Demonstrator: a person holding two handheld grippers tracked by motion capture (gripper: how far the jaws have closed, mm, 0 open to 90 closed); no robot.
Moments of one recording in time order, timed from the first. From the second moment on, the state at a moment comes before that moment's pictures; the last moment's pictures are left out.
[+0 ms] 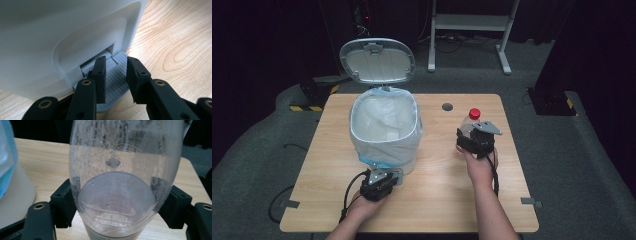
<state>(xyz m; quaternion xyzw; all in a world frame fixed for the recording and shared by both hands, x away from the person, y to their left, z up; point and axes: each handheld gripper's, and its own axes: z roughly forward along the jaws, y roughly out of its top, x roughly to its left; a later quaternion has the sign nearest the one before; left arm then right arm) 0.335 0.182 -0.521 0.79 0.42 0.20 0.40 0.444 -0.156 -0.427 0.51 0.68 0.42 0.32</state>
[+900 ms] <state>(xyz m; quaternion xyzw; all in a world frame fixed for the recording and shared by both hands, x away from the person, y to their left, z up) 0.335 0.181 -0.521 0.79 0.42 0.20 0.40 0.395 -0.135 -0.408 0.47 0.68 0.45 0.34</state>
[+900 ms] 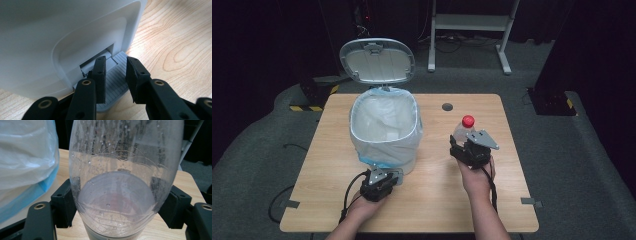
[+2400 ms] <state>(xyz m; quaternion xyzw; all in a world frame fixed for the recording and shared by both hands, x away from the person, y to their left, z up) 0.335 0.182 -0.521 0.79 0.42 0.20 0.40 0.346 -0.115 -0.295 0.37 0.62 0.57 0.40</state>
